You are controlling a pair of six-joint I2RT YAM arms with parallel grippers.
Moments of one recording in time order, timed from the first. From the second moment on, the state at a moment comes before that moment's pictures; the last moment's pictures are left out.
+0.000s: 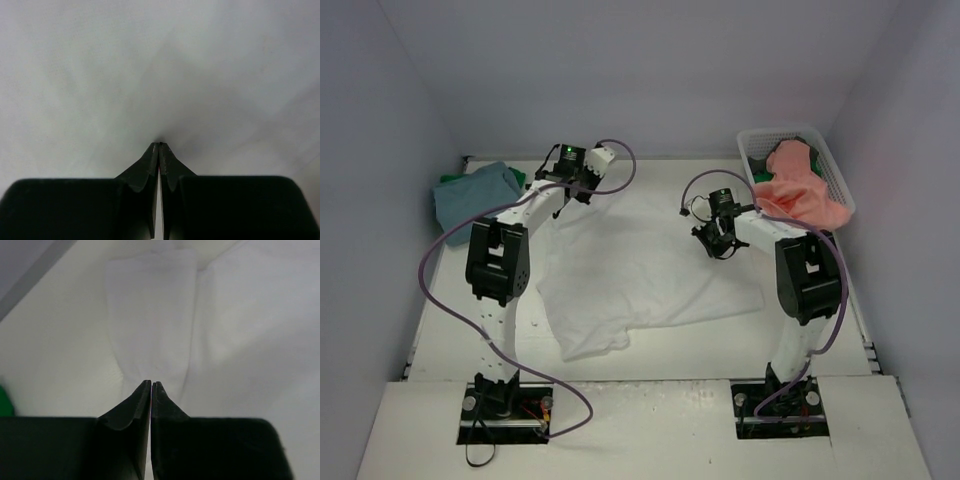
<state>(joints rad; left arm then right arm) -0.28 2.12 1.74 -0.33 0.11 0.39 0.28 1.88 1.18 -0.46 -0.12 -0.47</state>
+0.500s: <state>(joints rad) -0.28 2.24 1.83 -0.52 0.28 0.37 0.28 1.88 1.18 -0.45 -0.12 -0.46</state>
